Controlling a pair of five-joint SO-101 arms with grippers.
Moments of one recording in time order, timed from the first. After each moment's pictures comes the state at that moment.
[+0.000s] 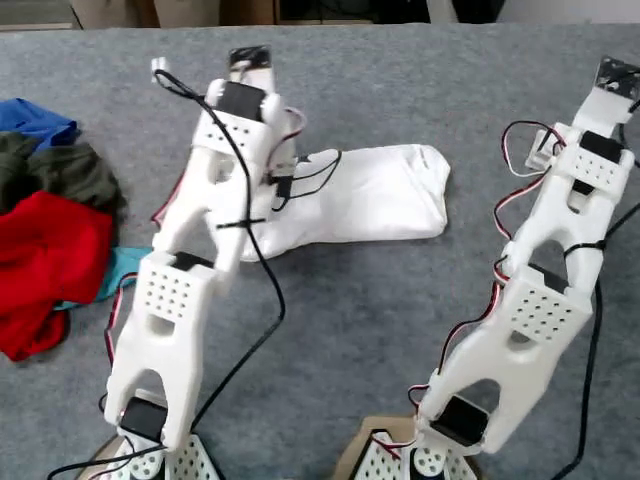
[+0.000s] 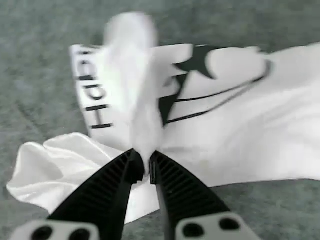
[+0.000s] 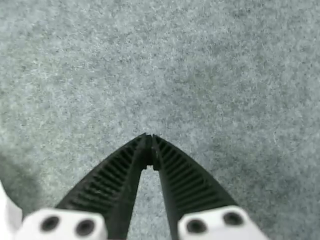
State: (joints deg) left arm 16.8 48.2 -67.5 100.2 14.9; right arm 26.8 42.3 -31.9 55.2 -3.2
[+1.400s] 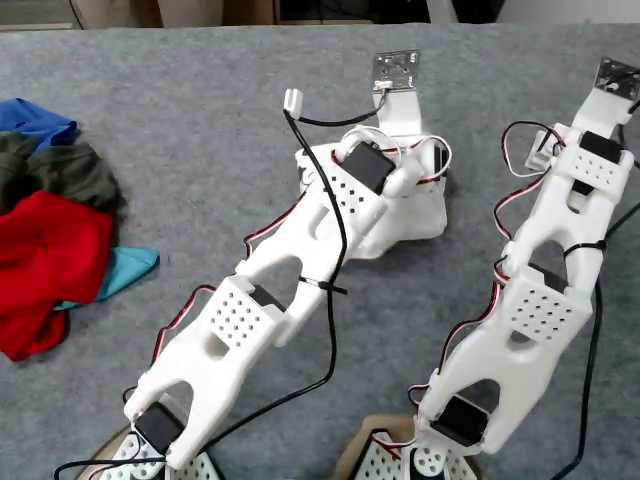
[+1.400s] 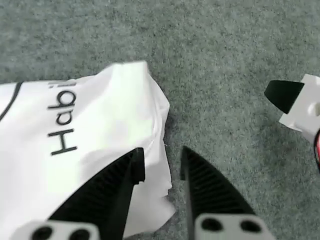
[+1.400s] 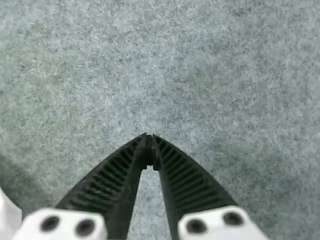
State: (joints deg) left arm 37.7 56.4 -75.5 71.9 26.9; right arm 26.8 42.5 -31.9 55.2 -3.2
